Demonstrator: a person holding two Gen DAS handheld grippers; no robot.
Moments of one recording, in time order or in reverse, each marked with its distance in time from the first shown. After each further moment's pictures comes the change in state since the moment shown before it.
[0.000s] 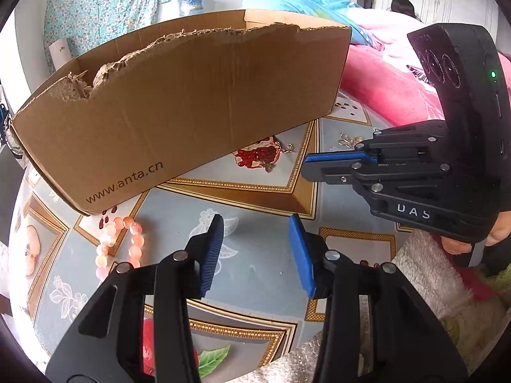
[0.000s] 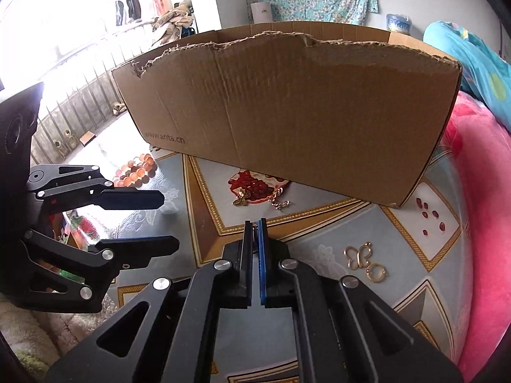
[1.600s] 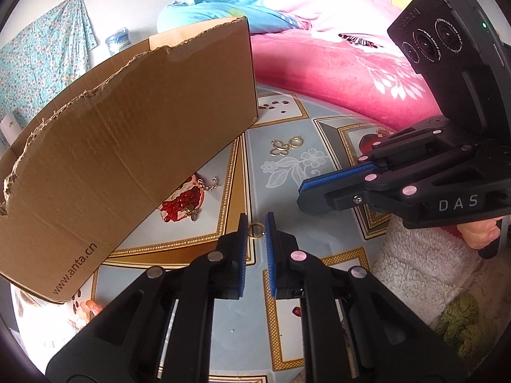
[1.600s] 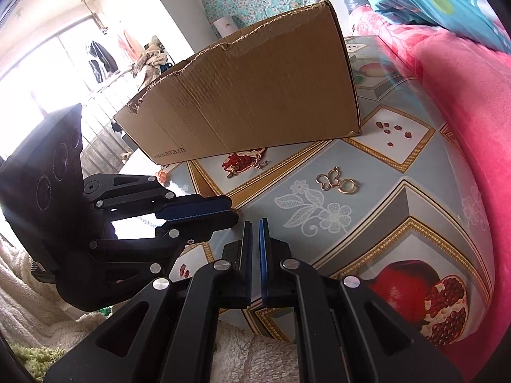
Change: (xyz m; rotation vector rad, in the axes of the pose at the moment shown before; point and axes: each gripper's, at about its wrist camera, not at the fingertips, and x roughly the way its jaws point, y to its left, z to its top) left arm 0.027 -0.049 0.018 0.323 -0.035 -0.123; right arm -0.034 -0.029 -0.045 0.305 -0.059 0.098
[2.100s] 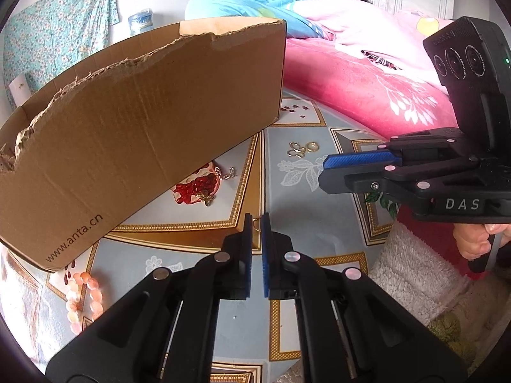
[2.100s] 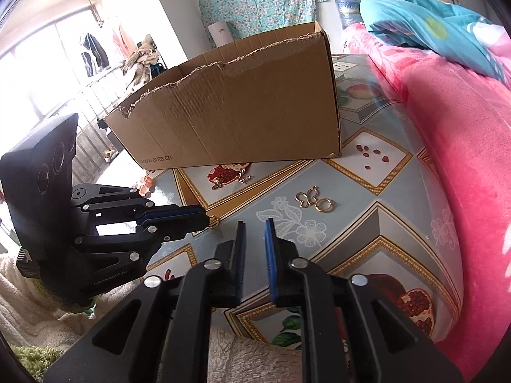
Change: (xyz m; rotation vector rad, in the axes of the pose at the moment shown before) left arm -0.007 0.016 -0.004 -0.157 0.000 -0.010; right arm -0.011 0.005 0.008 -0.057 -0.040 -0.105
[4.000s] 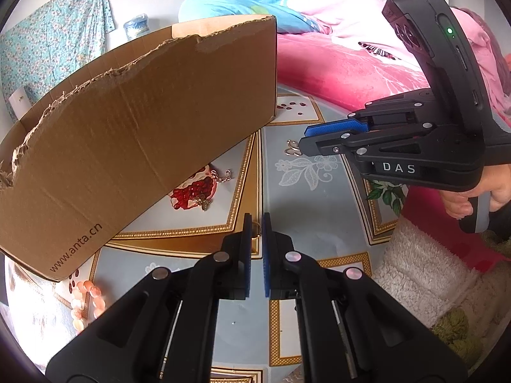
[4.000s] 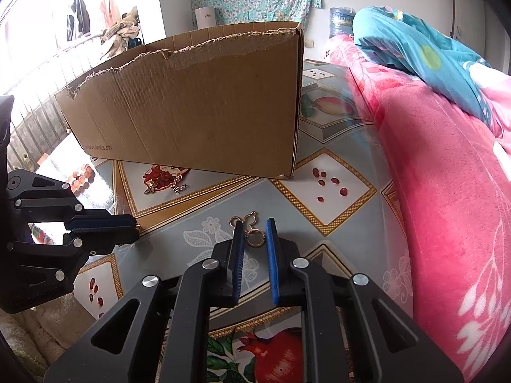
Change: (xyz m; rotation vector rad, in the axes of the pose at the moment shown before) left arm 0.008 -0.010 0.004 0.058 0.007 0.031; right arm 0.024 -0.016 0.019 -0.138 0.039 -0.212
